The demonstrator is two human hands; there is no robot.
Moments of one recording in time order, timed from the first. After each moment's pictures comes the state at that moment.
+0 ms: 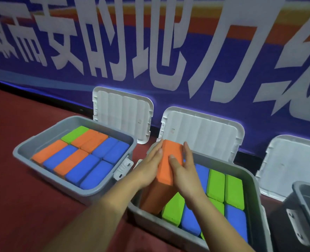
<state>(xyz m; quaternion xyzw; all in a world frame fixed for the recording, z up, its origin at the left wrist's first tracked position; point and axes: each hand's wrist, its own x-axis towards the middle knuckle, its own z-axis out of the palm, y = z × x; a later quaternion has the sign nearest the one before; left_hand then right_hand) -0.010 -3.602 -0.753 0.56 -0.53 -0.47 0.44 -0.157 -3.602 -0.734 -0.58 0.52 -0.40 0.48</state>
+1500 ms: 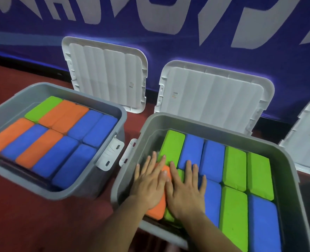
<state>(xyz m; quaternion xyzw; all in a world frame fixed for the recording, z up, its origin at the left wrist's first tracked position) -0.024 -3.637 -0.929 0.72 -0.65 -0.23 0.11 -0.164 -3.640 -0.923 -0.74 0.65 0.02 0.18</state>
